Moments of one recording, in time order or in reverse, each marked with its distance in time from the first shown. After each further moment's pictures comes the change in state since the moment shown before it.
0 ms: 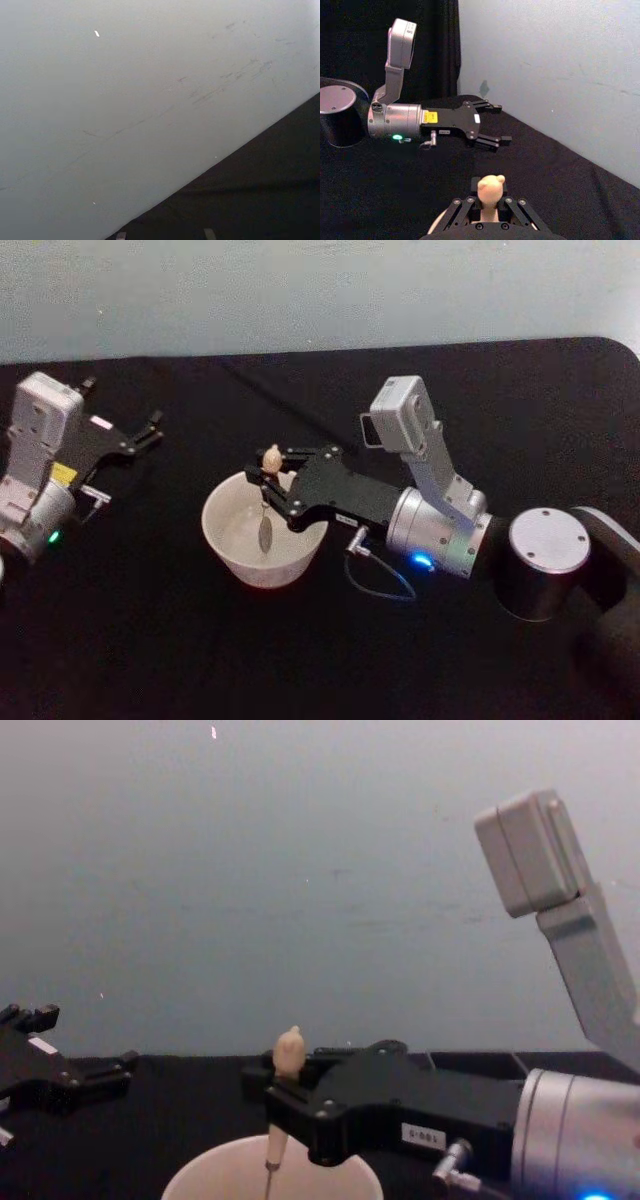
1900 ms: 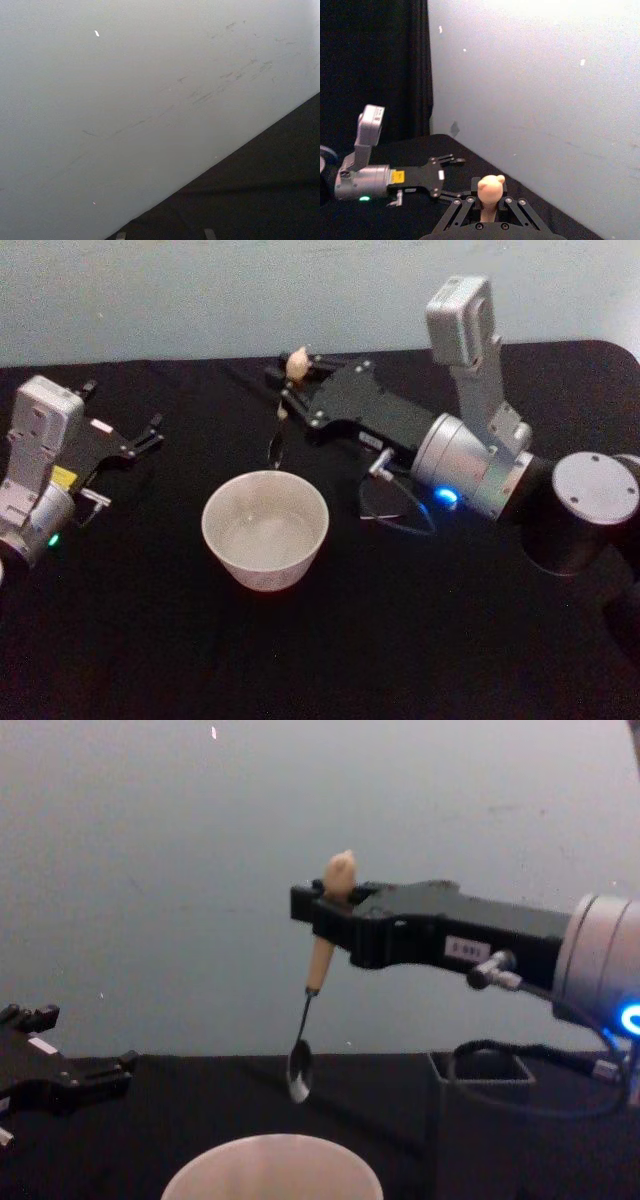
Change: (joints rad) left arm 0.000 0.000 0.000 0.000 0.000 0.000 0.000; right arm 0.029 0.020 0.072 -0.143 0.065 0.053 -0.090
